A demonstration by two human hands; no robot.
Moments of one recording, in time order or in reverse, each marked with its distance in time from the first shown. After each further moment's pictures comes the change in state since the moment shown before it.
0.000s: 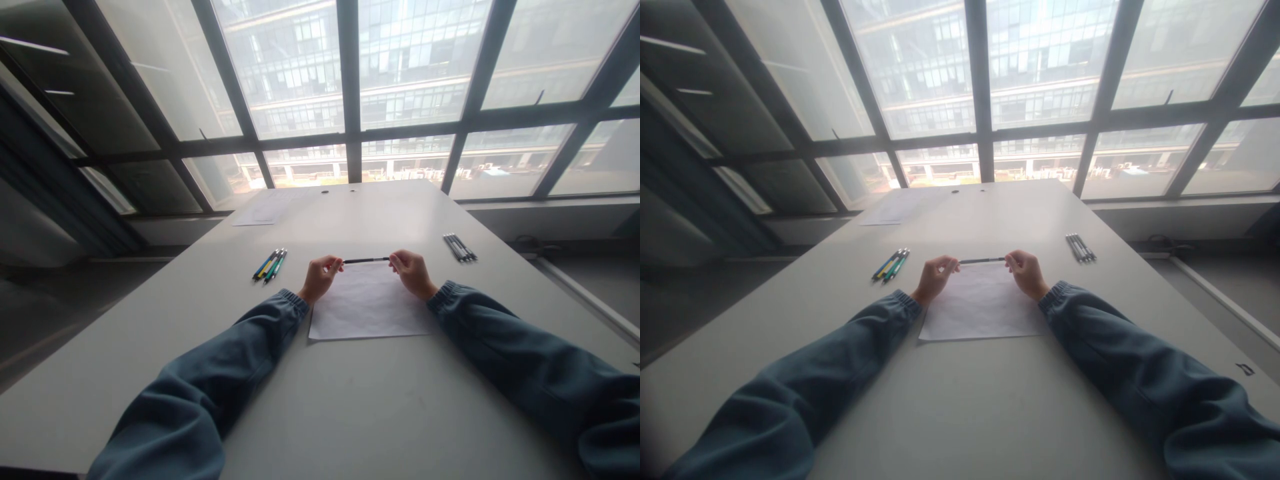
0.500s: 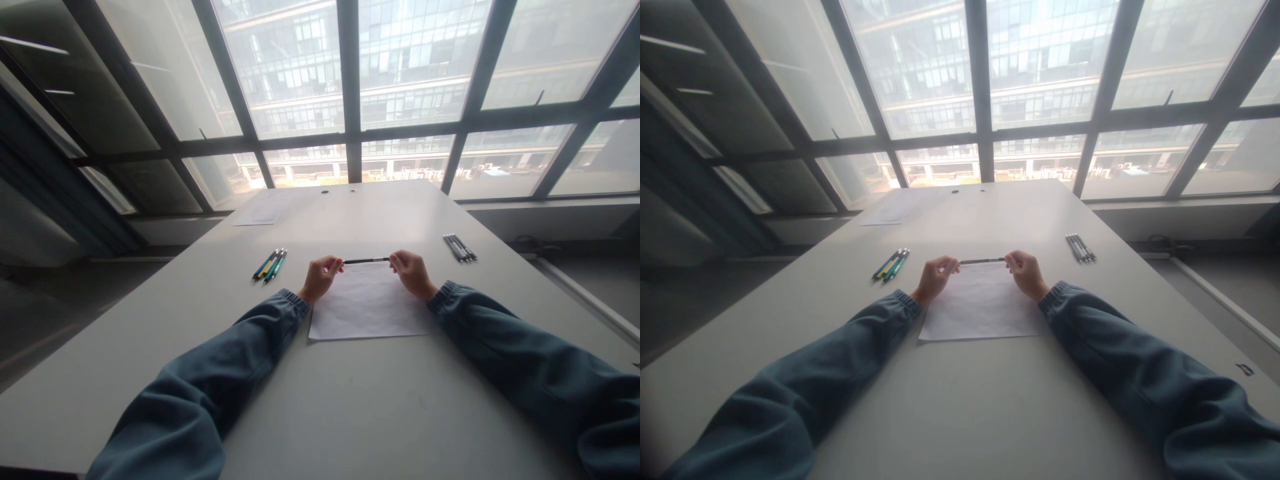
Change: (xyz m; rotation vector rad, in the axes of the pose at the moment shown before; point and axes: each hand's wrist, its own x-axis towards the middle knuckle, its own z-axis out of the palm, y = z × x) left_hand 0.000 0.000 0.001 -0.012 -0.014 -0.015; right_hand -0.001 0.002 0.000 -0.030 -0.008 -0.012
